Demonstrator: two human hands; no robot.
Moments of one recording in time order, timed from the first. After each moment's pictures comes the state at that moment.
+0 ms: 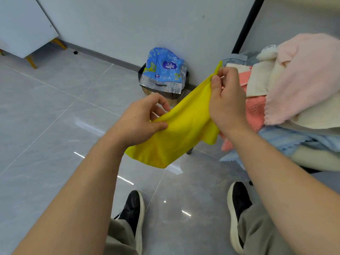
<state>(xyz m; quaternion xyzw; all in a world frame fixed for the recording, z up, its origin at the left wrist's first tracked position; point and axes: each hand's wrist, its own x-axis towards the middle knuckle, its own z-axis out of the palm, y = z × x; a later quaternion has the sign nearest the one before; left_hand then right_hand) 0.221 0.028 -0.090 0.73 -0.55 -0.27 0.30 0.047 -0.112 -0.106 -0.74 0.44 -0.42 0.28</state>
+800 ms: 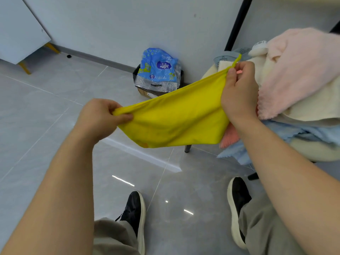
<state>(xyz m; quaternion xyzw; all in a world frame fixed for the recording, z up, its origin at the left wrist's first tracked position) 0.271 0.048 -0.085 0.85 -0.40 -0.20 0.26 0.023 -0.140 -0.104 -0.68 0.53 -0.44 0.25</state>
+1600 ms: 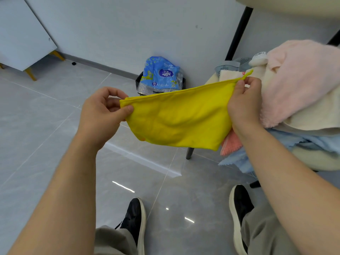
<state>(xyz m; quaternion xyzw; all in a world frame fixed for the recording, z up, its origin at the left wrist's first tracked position) 0.266 0.048 -0.077 0.71 -0.38 -0.24 0.54 0.019 -0.159 -0.118 -0.61 0.56 -0.47 0.31</state>
